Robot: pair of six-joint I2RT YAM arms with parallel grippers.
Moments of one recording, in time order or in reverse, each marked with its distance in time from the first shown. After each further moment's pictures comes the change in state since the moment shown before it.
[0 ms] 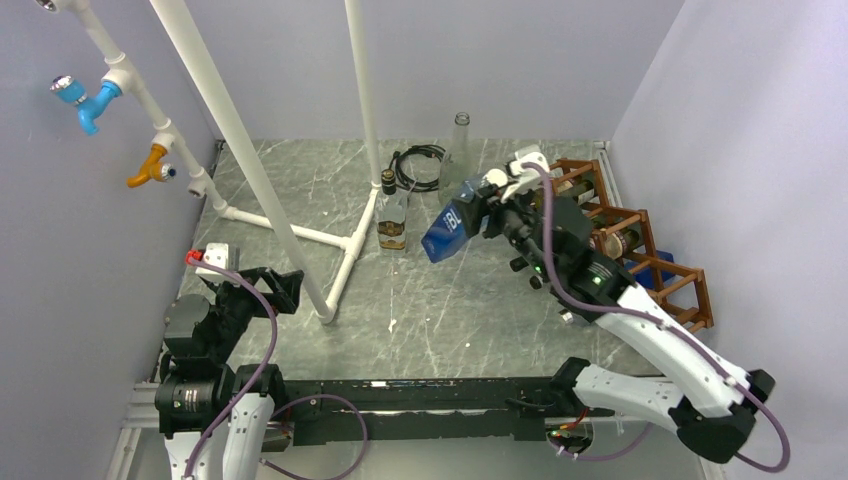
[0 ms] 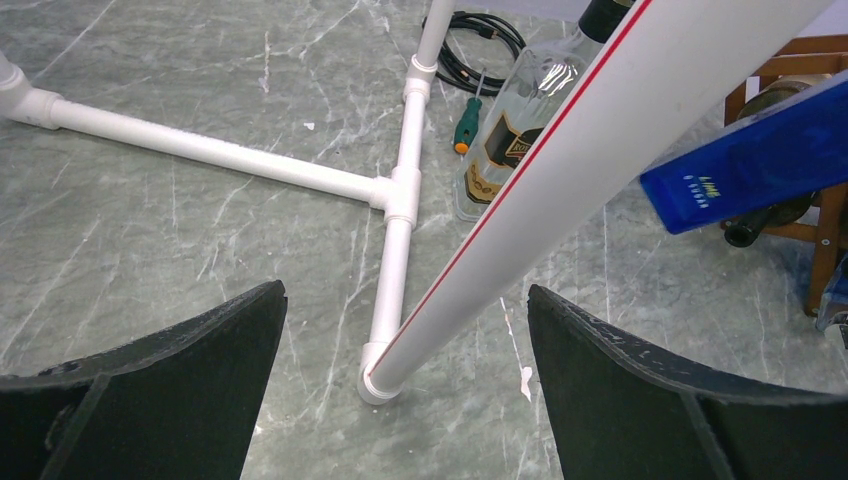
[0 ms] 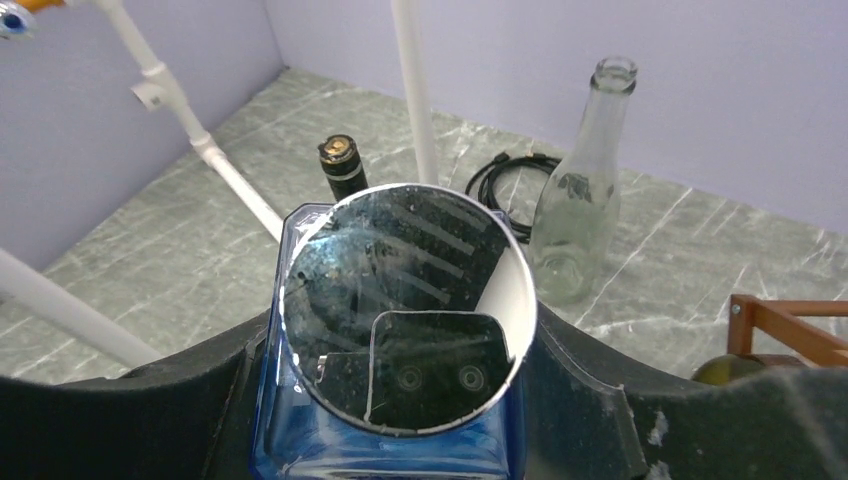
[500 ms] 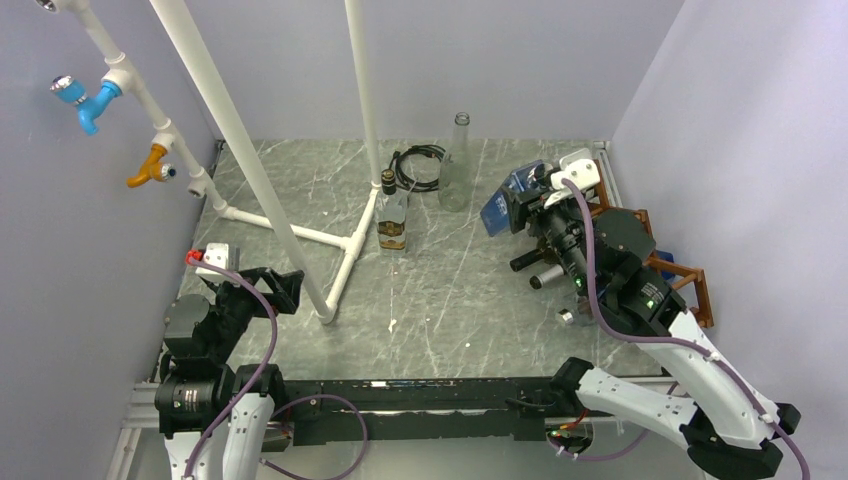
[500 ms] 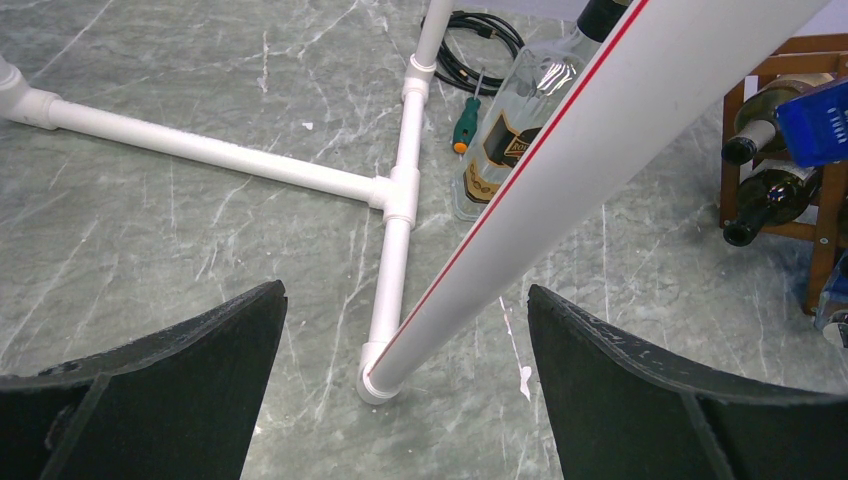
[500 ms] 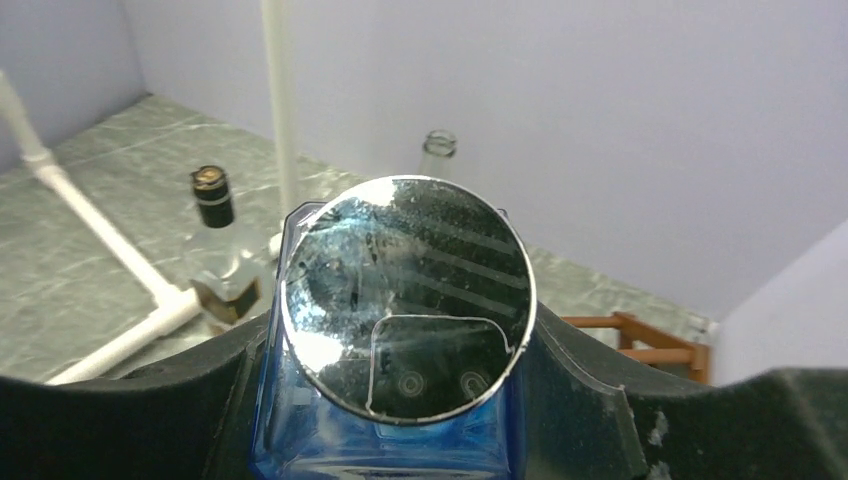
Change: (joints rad) left arm 0.000 0.000 0.000 0.000 0.003 0.000; right arm 0.000 -0.144 0.063 -0.085 0.137 -0.276
